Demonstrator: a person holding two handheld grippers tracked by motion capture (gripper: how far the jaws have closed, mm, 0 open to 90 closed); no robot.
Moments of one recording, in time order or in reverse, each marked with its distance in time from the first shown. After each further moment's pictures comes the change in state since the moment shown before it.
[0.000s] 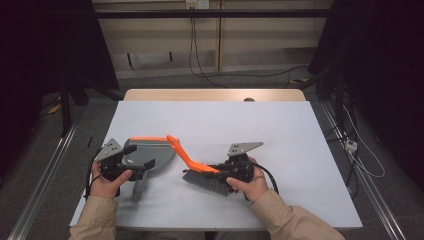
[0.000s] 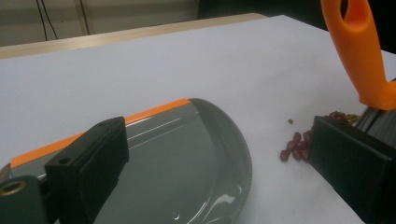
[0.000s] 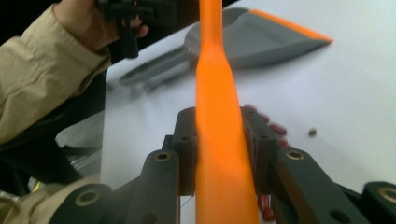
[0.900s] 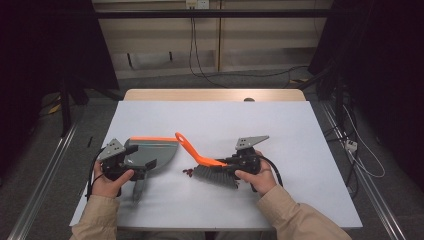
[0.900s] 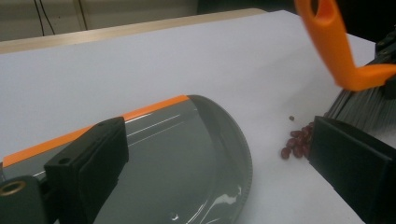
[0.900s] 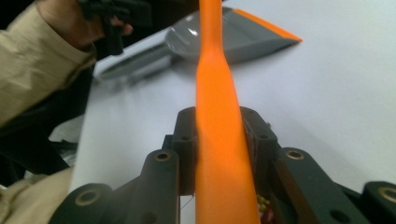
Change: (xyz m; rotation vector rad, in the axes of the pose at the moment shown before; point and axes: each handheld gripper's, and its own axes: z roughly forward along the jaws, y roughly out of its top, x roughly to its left) left arm -0.001 -0.001 0.005 0.015 -0.002 -0.001; right arm -0.035 -0.001 -0.011 -0.001 0.012 -0.022
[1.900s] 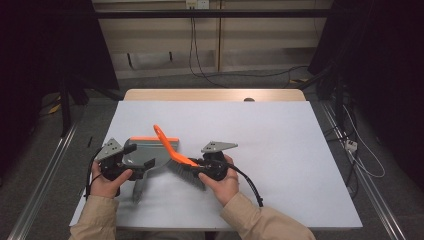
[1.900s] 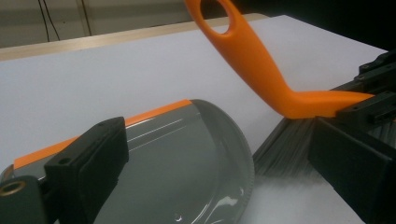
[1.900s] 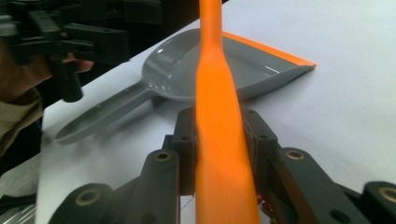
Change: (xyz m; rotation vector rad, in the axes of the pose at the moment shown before) left arm 0.001 0.002 -0.004 -0.017 0.009 0.003; right arm 0.050 0.020 0.080 -0.062 -0.228 0.080
